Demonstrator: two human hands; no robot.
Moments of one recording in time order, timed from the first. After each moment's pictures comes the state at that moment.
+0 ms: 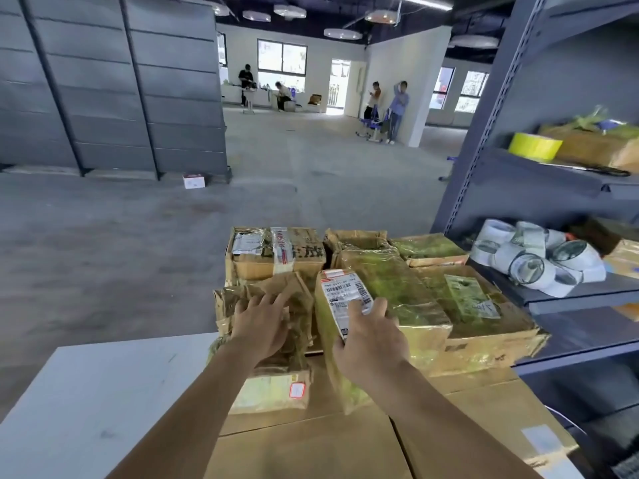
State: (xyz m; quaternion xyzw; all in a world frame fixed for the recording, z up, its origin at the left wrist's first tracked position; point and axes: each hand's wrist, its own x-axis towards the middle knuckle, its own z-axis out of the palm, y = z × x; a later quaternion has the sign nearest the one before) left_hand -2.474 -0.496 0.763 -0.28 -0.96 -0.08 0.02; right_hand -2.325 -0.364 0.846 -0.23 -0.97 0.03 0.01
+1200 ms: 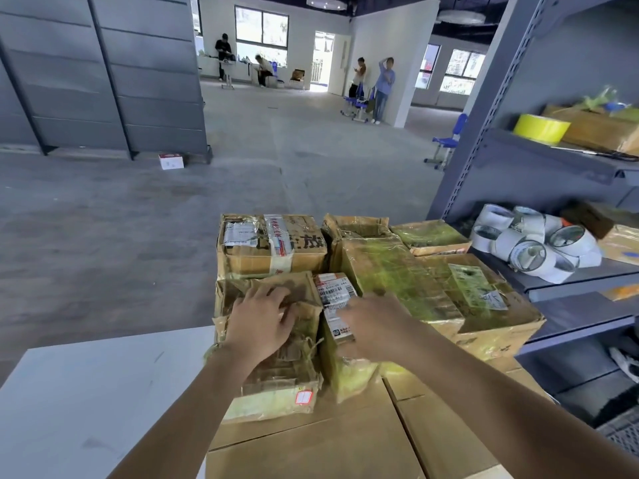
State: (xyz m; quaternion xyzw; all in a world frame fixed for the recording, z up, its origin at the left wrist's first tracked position) left_hand -2.478 -0.499 0.765 -0.32 -0.92 -0.20 0.13; right_hand -2.372 -0.330 0.845 0.01 -0.98 -0.15 -0.15
